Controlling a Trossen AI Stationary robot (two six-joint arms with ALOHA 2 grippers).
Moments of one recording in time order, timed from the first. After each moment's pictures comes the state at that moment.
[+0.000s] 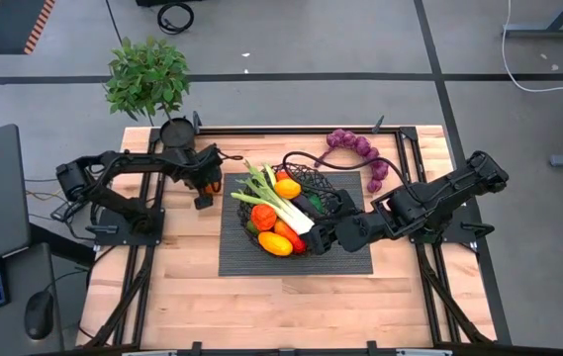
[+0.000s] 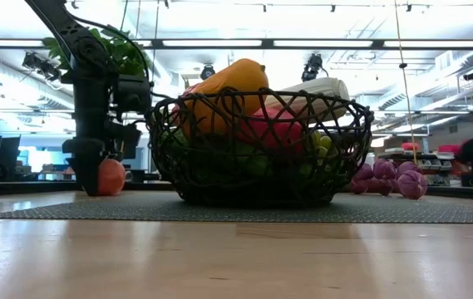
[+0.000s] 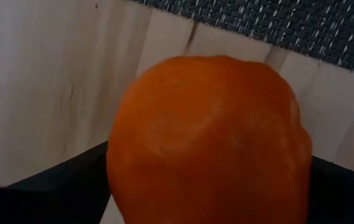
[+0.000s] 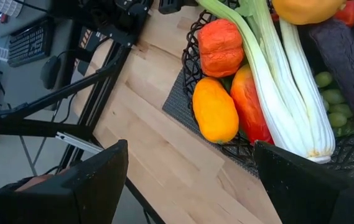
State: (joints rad) left arm 0.59 1.46 0.63 -0.57 -0.10 0.31; right arm 0.44 1.52 1.59 -0.91 0.43 1.42
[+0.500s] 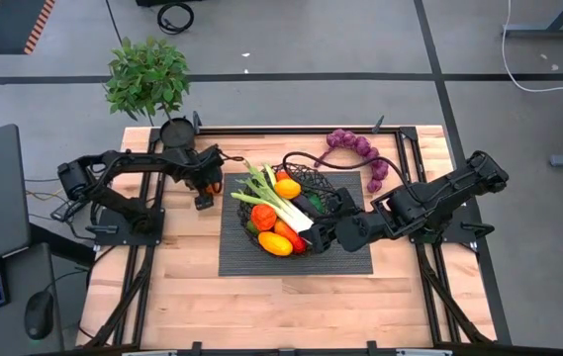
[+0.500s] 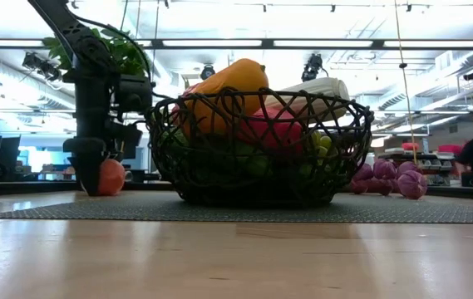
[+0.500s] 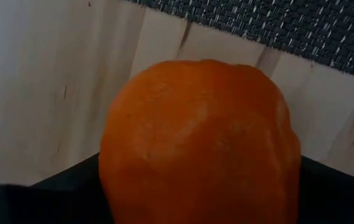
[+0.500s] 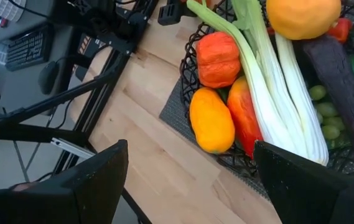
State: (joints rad) left arm 0.59 1.46 0.65 -0.60 -0.10 0.29; right arm 0.44 1.52 1.59 -0.91 0.46 1.39
